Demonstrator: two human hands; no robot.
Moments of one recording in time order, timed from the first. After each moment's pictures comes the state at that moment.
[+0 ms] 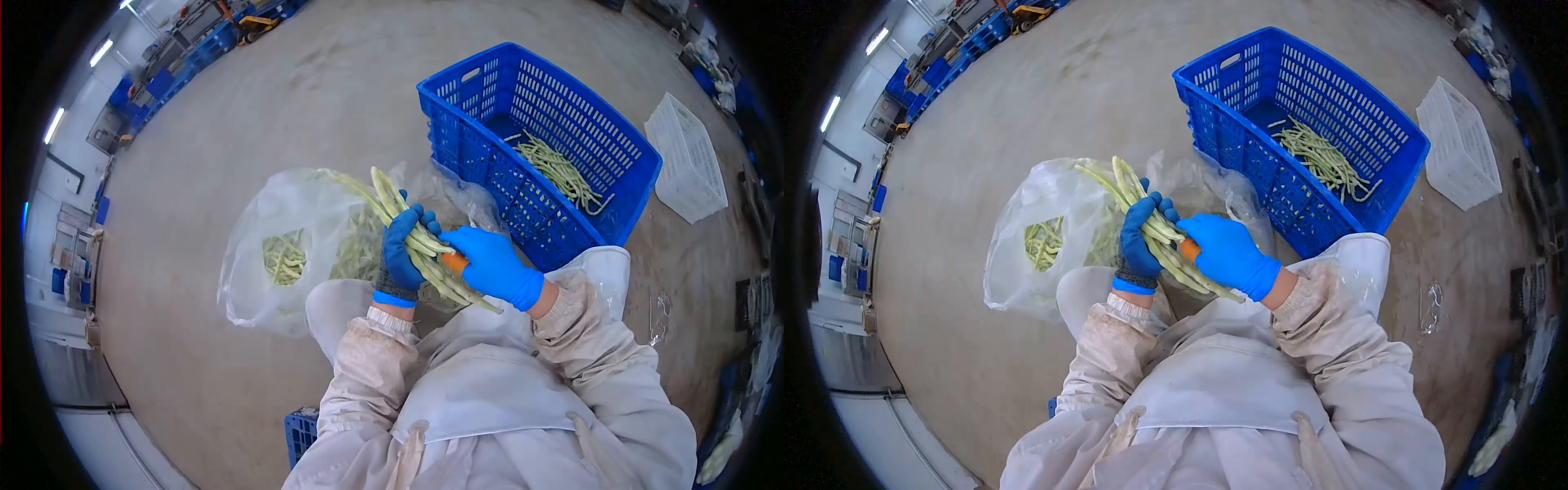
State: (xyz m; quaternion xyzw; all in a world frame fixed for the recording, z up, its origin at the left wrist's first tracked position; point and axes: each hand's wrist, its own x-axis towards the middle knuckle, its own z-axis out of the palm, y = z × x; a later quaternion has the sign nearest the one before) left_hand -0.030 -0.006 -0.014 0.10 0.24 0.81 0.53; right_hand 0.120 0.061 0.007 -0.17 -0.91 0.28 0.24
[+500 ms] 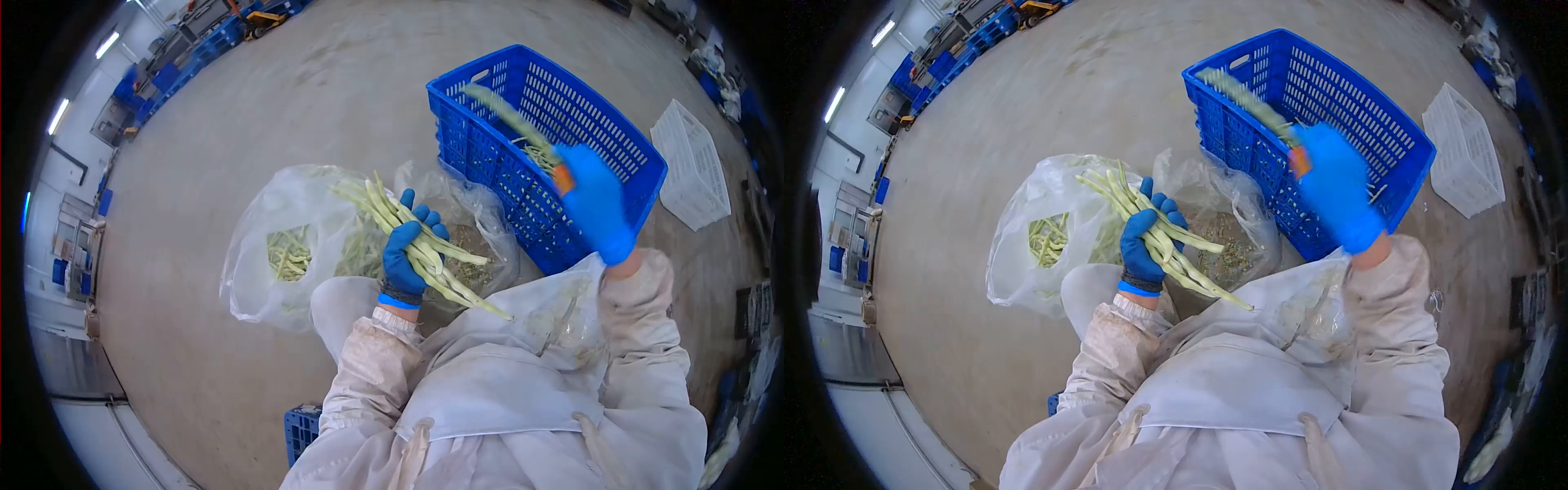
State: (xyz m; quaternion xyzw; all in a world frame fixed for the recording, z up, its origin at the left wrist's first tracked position) left_hand -0.029 -0.015 -0.016 0.10 0.13 0.83 0.54; right_hand 0.184 0.153 0.087 -0.28 -0.89 0.03 0.37
